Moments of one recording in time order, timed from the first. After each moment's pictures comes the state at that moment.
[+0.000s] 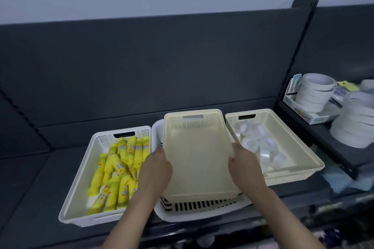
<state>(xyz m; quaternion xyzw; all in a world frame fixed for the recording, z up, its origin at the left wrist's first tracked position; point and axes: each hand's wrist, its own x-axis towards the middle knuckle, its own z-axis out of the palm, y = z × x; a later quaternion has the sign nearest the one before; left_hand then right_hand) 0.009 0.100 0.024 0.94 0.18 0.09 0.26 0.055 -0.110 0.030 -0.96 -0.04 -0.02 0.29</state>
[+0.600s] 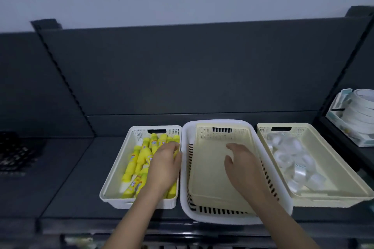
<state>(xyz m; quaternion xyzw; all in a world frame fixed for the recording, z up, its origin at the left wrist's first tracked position) -0.013 0.151 0.025 0.91 0.13 0.23 0.31 0.048 -0.043 0.042 -0.93 -0.15 -0.05 0.32</state>
